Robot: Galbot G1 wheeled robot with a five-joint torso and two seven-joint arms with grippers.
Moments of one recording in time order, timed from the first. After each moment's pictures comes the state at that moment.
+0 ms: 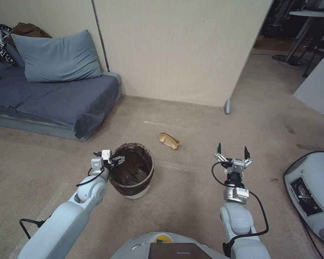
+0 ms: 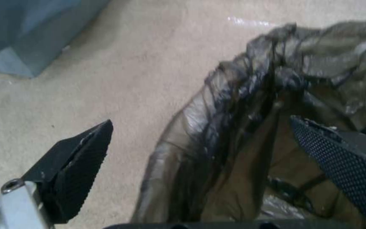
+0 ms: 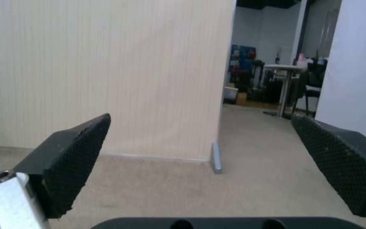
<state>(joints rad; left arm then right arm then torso) 1.22 -0.99 -0.24 -1.84 -0.70 0.34 -0.42 -1.48 1.51 0.64 1.88 -0.06 0.37 0.23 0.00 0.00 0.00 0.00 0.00</state>
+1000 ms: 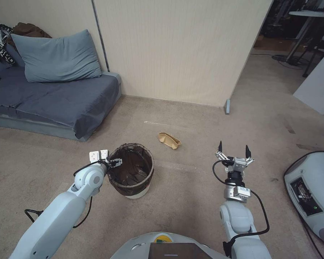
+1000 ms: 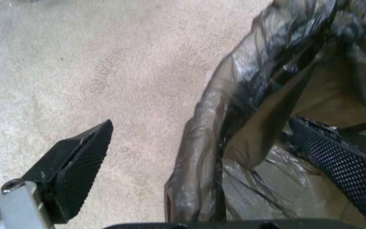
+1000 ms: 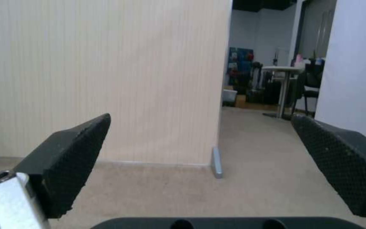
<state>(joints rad) 1.12 -0.95 -0.21 -1.85 -1.02 0.62 -0.63 -1.47 1.50 0.64 1.88 -0.04 0.37 0.24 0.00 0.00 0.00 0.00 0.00</state>
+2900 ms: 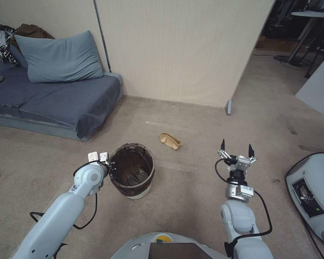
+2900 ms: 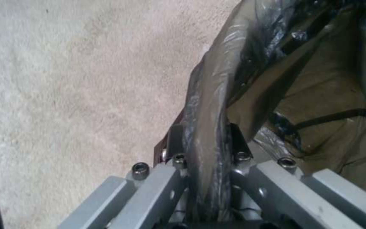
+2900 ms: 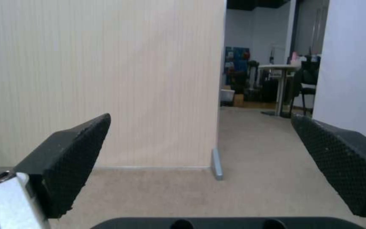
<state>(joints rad) 1.13 -0.97 -0.25 -1.86 -1.22 0.71 -0.73 -1.48 1.50 0.63 1.93 -0.01 0.34 0.26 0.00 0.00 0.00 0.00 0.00</state>
